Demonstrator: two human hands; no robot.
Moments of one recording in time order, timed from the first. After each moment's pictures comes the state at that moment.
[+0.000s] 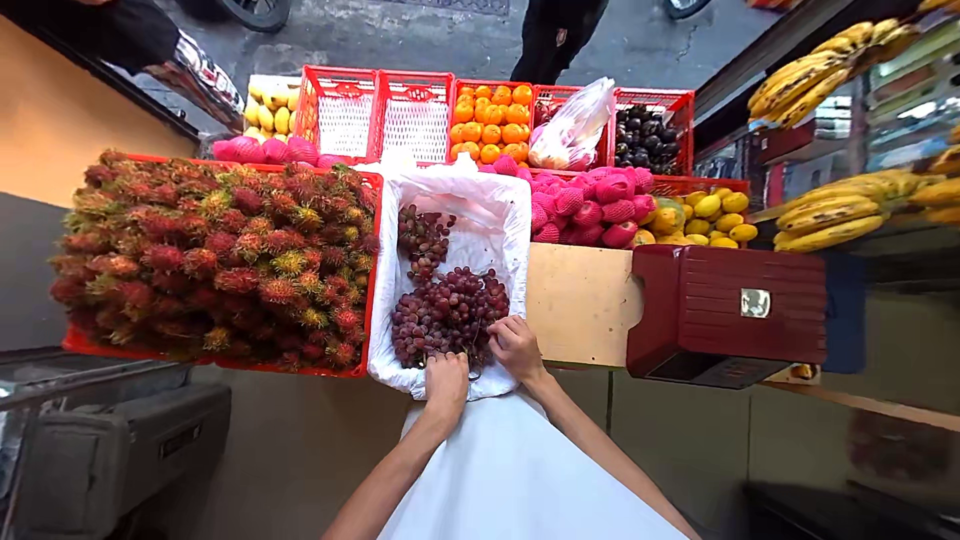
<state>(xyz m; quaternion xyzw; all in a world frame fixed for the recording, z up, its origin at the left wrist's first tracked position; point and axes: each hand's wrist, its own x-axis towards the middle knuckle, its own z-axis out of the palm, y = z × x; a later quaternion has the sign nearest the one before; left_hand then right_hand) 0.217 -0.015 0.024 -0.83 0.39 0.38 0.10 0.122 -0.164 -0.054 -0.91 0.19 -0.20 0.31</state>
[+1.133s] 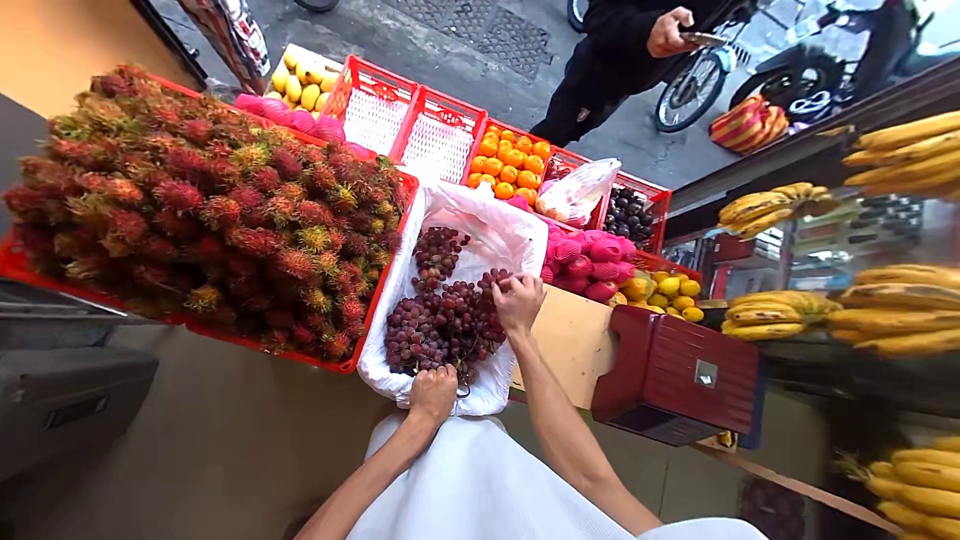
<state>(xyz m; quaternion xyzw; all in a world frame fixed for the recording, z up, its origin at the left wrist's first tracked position) 0.206 0.006 -0.008 -0.89 0.40 0.20 -0.05 0.239 -0.238 -0.027 -0.91 0.36 -0.14 0.16</state>
